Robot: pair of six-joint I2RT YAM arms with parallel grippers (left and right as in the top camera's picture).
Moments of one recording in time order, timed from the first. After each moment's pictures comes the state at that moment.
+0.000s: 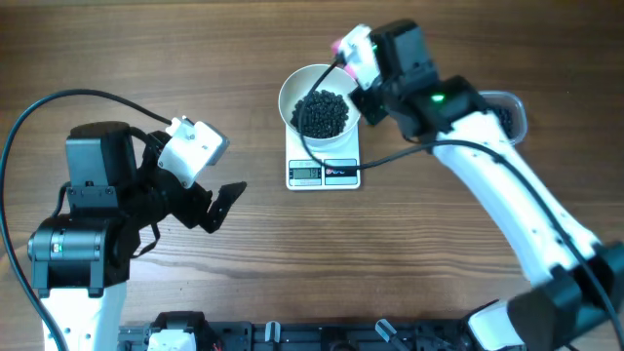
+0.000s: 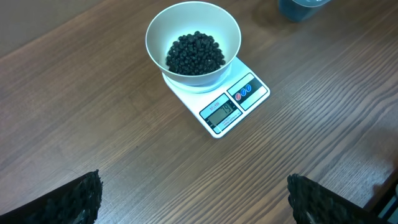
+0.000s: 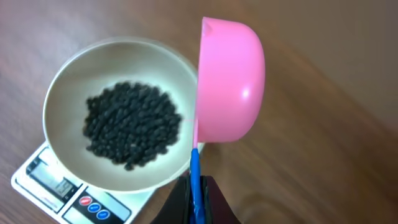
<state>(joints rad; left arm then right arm) -0.01 1.00 1.23 -1.11 0.46 0.54 0.45 1.65 1.54 -0.72 0.08 -0.30</state>
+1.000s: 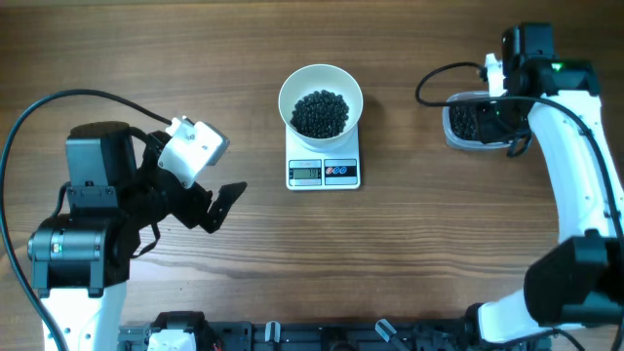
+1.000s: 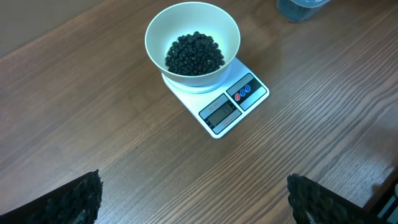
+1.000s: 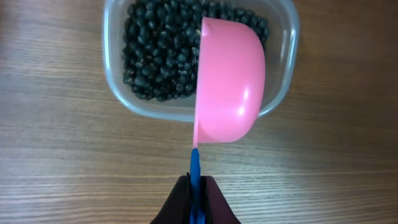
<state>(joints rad) -0.01 1.00 1.23 -1.11 0.46 0.54 -0.03 1.70 1.51 -1.17 0.19 -0.16</state>
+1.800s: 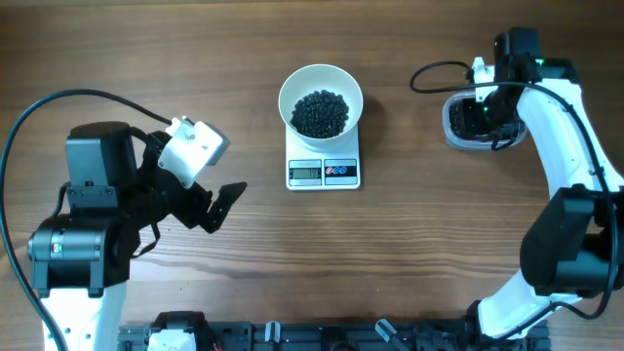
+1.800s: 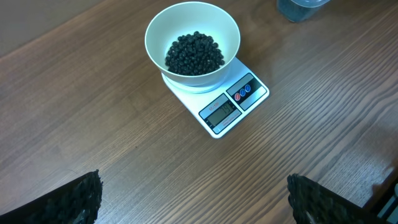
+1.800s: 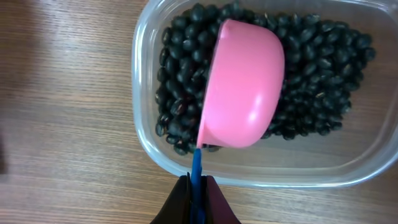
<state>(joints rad) -0.01 1.00 1.23 -1.11 0.46 0.54 -0.06 1.84 1.49 -1.06 -0.02 -0.14</state>
